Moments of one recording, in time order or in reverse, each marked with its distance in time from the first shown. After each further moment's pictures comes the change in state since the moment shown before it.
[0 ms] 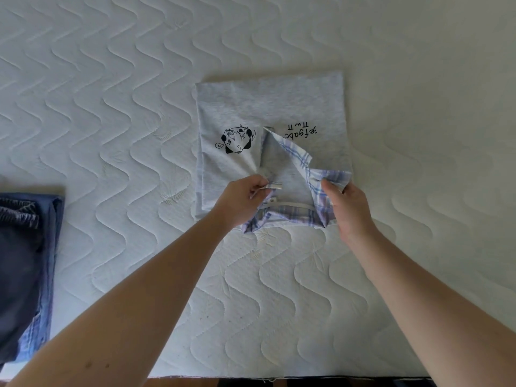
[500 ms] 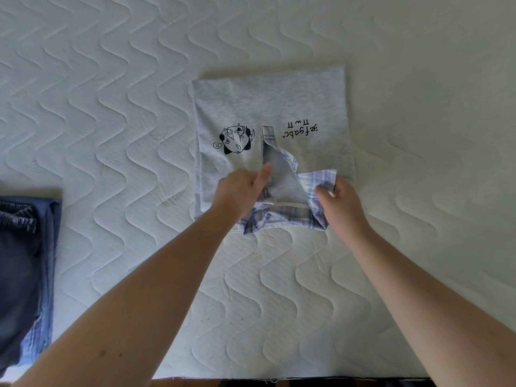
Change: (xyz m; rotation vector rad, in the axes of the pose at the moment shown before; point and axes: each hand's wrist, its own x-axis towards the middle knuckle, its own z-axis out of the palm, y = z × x) left_hand 0.022 0.008 0.001 0.271 0.024 -0.171; right_hand 0.001 -0.004 0.010 -0.417 -0.068 -0.137
